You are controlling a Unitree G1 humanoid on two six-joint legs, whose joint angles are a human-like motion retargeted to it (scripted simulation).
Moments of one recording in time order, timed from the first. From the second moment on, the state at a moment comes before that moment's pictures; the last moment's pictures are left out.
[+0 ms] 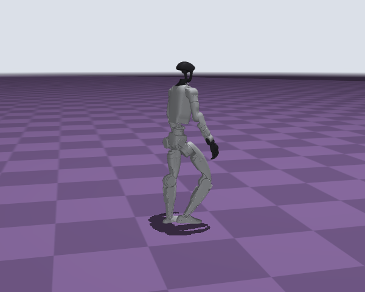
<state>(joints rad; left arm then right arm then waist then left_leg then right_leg) -0.10 0.30 -0.19 1.15 -0.01 -0.03 -0.01 -0.23 -0.22 0.24 1.16 0.00 -0.03 0.09 -0.06 -0.19 0.11 0.05 -0.27 0.05 0.00 -0.30 0.10 -0.56 -0.28 -0.10 1.10 -0.47 0.05</state>
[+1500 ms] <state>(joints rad) -0.02 0.29 -0.13 1.26 0.06 -0.06 -0.07 -0.22 -0.22 0.31 1.22 -0.15 -0.05 0.17 0.02 -0.11 0.09 0.00 -0.06 0.15 0.30 -0.44 0.07 -0.06 -0.06 -0.01 0.41 -0.46 0.12</state>
